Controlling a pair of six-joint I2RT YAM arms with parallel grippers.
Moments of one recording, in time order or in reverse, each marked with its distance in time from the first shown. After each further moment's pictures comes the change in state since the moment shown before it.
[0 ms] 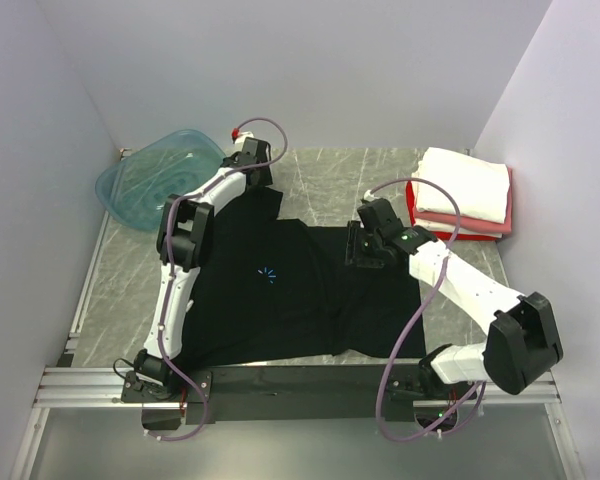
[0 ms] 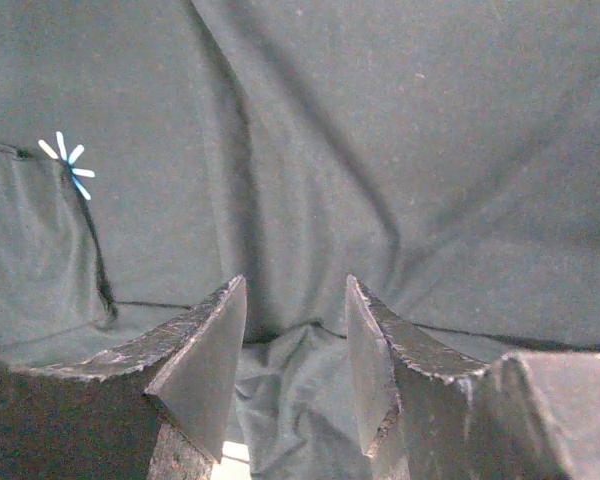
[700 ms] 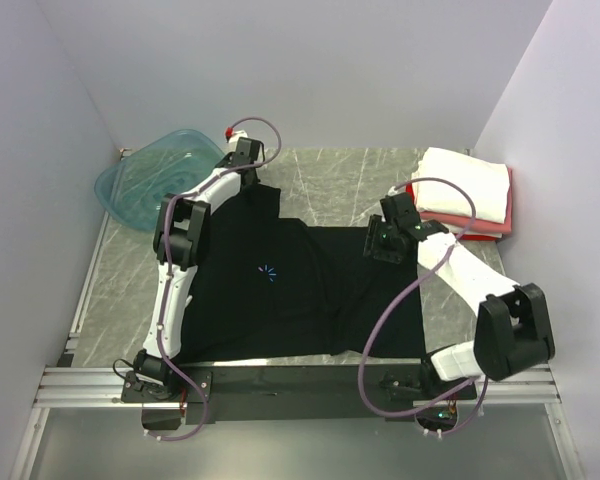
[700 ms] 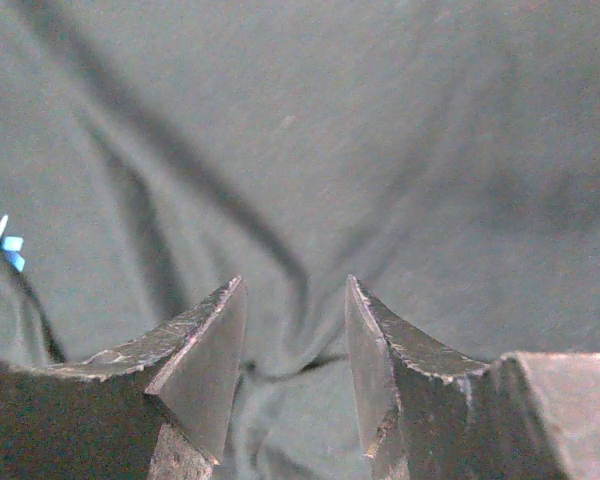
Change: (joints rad) left arm 0.030 0.001 -0.026 0.052 0.000 0.014; right arm -0.188 0.045 -0.034 0.030 -0.038 -0.032
